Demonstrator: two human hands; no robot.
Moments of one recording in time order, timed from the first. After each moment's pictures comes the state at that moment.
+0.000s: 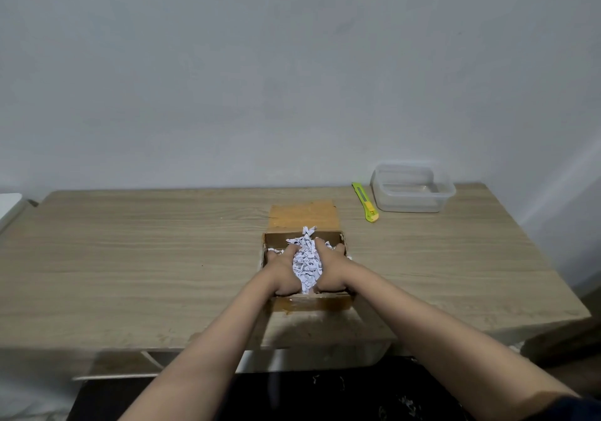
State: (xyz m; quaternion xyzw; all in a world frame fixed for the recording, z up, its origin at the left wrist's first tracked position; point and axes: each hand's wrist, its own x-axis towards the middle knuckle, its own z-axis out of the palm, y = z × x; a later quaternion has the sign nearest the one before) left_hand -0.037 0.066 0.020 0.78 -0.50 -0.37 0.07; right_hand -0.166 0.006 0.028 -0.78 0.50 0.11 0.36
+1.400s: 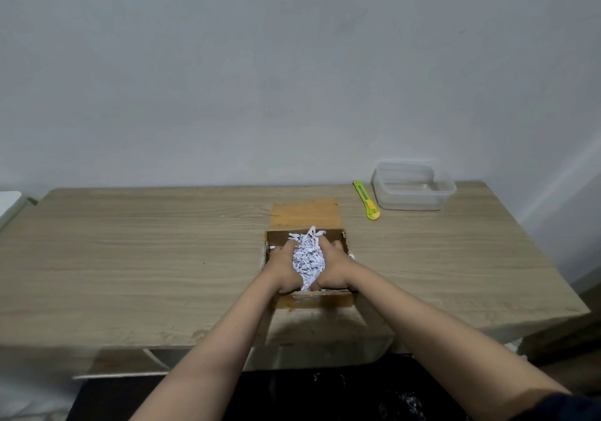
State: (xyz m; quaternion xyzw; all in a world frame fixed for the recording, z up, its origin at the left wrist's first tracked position) left_hand -0.036 0.069 0.013 0.76 -0.50 -0.37 0.18; right_hand -0.163 0.004 0.012 -0.78 0.49 0.03 0.38
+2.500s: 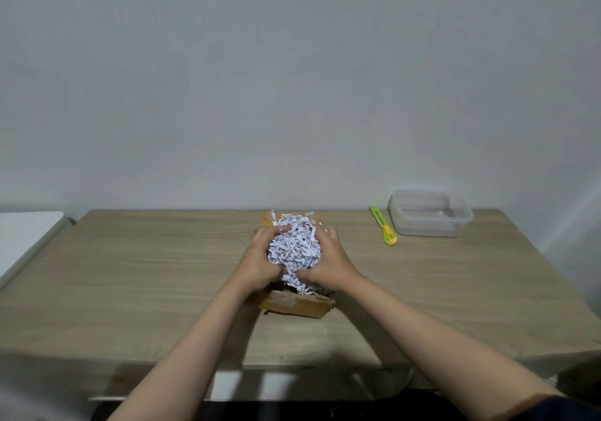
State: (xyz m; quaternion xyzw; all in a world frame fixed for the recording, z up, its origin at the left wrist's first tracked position) left_hand 0.038 0.094 0.063 0.68 -0.55 -0.26 0.41; right_hand -0.118 0.018 0.054 -0.79 0.38 -0.25 0.40
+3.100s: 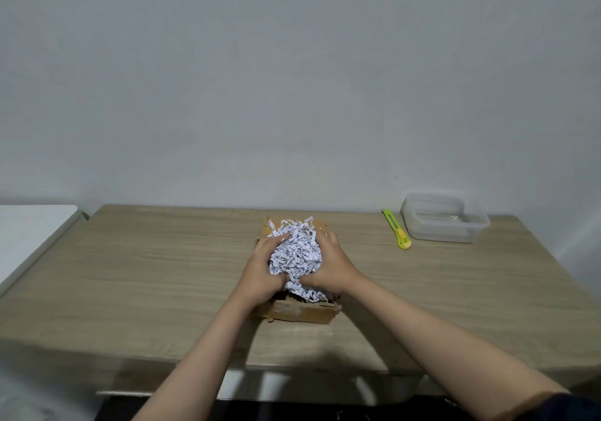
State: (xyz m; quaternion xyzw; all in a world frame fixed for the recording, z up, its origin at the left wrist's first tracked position) left_hand 0.060 0.121 0.036 0.67 -0.53 -0.25 0.46; right_hand -0.087 0.028 0.049 -0.81 0.38 -0.17 0.41
